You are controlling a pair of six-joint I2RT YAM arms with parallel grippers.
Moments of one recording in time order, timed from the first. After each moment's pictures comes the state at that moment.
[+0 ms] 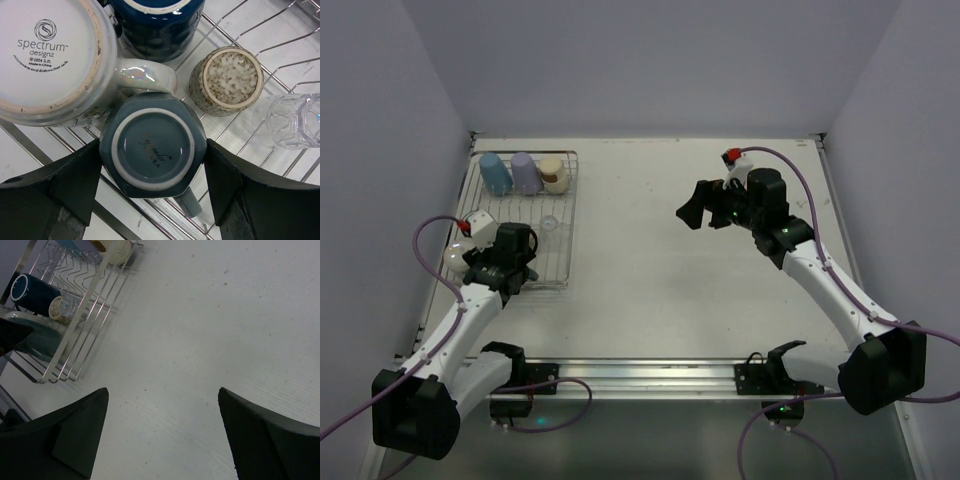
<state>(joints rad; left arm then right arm) -0.20 0.96 0.61 -0.51 -0.69 -0.72 0.37 1.21 0.99 -0.21 -0.32 0.32</state>
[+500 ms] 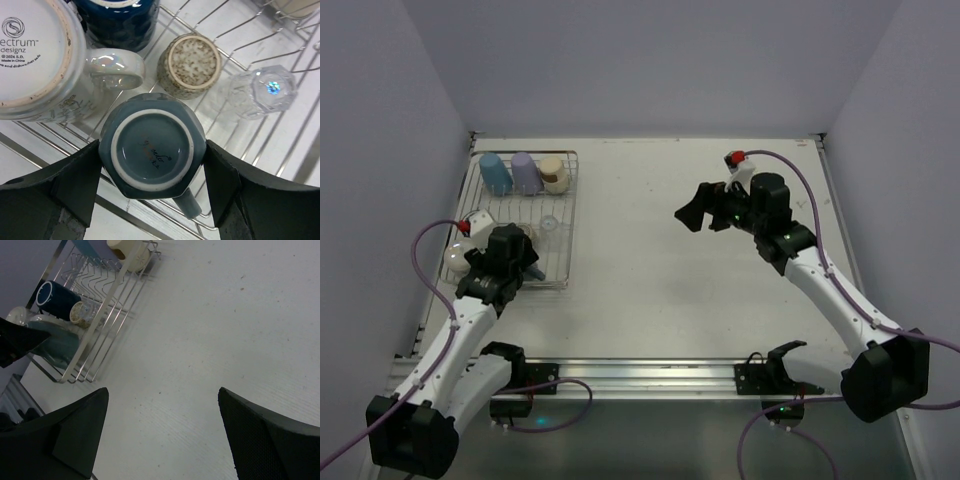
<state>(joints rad) -0.20 0.86 0.60 -0.51 -0.57 -0.67 0.37 1.17 0.95 -0.17 -0.35 0.36</state>
